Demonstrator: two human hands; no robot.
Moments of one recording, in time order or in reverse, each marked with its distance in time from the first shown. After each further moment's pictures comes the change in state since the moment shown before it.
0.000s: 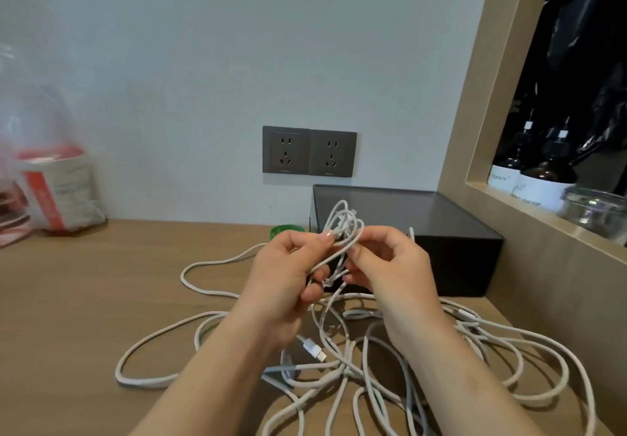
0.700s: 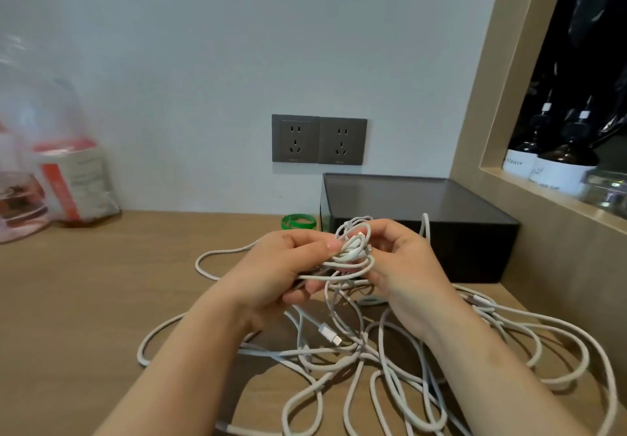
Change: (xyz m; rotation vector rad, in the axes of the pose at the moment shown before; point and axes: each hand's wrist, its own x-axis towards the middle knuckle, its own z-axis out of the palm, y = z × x) left_hand -0.003 0.014 -0.030 0.332 -0.331 -0.049; right_hand 0.000 0.002 0.000 0.093 -0.226 0.075
